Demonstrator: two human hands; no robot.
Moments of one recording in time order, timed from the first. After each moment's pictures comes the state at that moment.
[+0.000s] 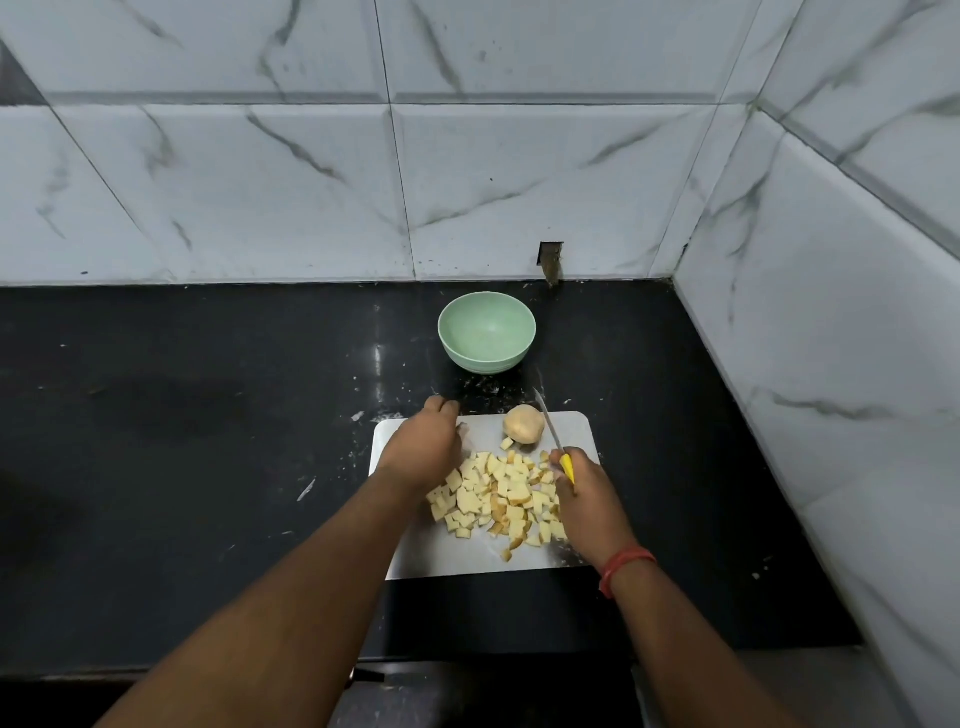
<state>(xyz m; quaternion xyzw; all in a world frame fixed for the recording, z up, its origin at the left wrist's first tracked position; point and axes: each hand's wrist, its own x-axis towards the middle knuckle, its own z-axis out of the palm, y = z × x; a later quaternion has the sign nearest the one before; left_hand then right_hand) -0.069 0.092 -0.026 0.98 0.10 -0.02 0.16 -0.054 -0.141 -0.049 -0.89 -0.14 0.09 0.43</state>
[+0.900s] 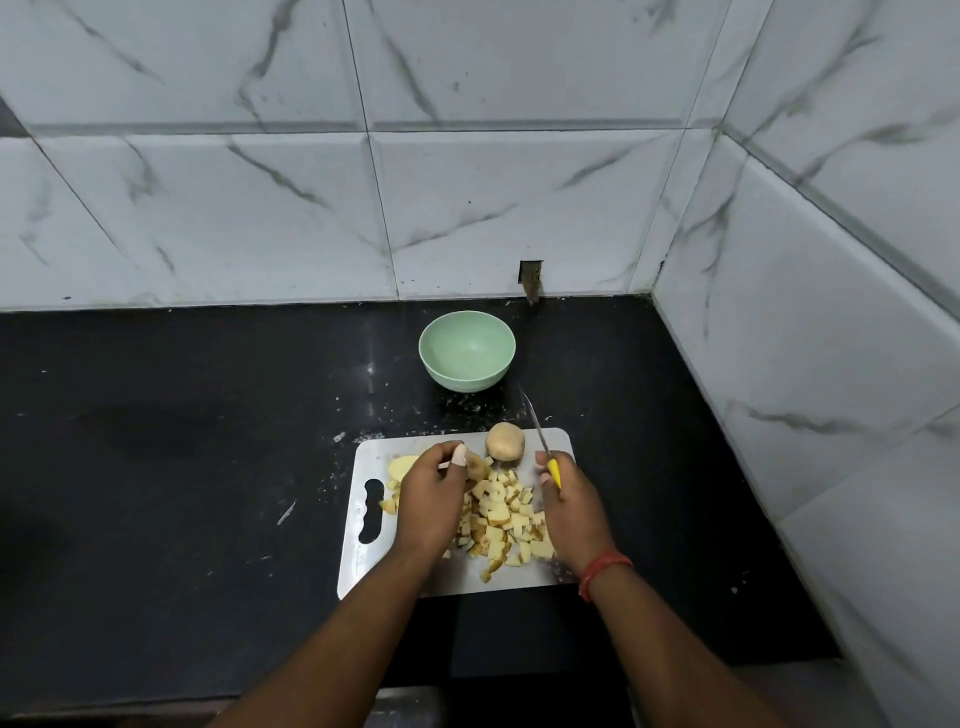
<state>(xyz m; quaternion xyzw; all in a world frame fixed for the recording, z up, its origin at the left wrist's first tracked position) -0.104 0.024 -0.025 0.73 0.26 0.14 0.62 -0.040 -0.141 -0.050 -0.87 -0.10 0.08 0.47</state>
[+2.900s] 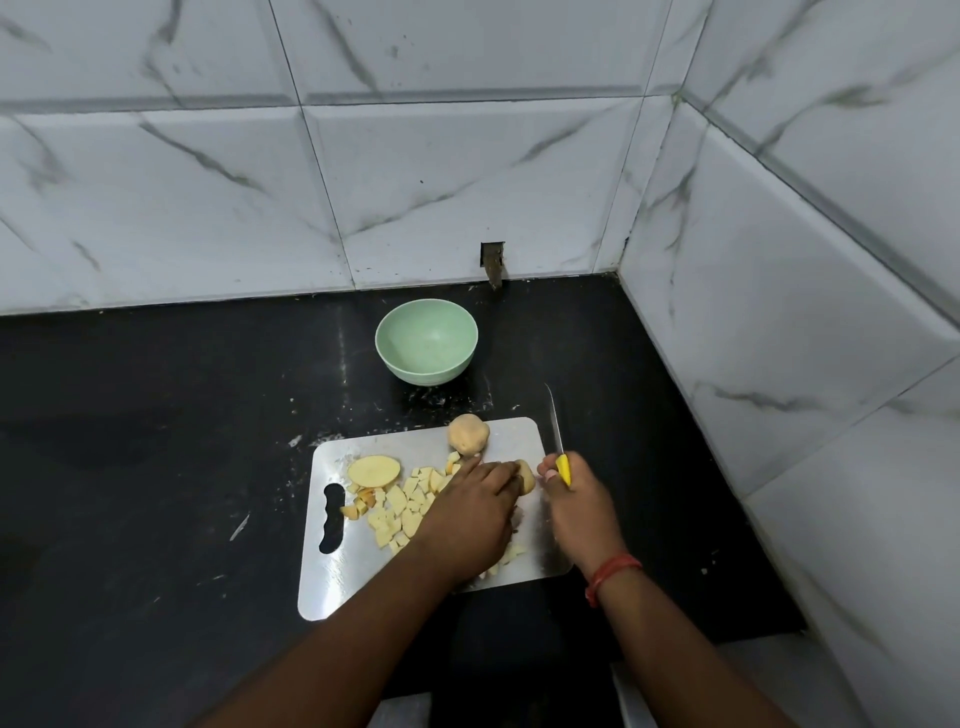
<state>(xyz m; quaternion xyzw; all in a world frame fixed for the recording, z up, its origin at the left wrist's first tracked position) -0.078 -0.017 -0.057 0.98 -0.18 0.03 0.09 -0.041 -0.172 -0.027 -0.86 0.04 0.12 0.50</state>
